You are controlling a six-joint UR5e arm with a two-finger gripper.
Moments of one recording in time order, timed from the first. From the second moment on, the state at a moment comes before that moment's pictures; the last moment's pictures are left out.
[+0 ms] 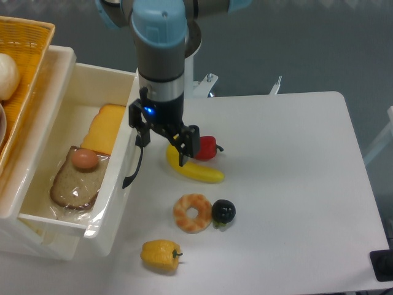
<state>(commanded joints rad) 2.35 -1.76 -1.55 -1.19 1.48 0.87</state>
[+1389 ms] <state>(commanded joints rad) 2.38 -1.94 -1.55 -1.16 1.58 0.58</state>
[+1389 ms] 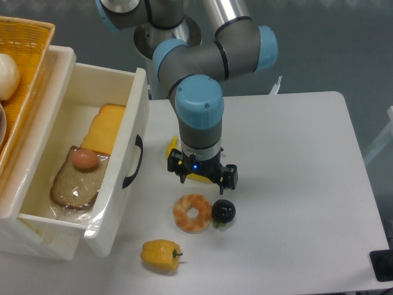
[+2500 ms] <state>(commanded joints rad) 2.38 -1.97 -1.59 -1.19 1.37 0.56</state>
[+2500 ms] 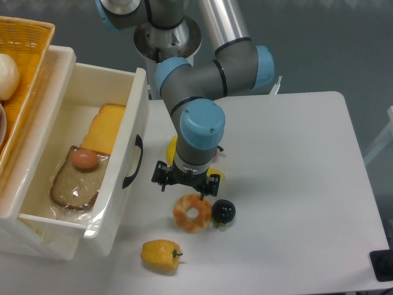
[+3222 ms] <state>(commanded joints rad) 2.36 -1.96 -1.60 -1.19 1.34 0.56</state>
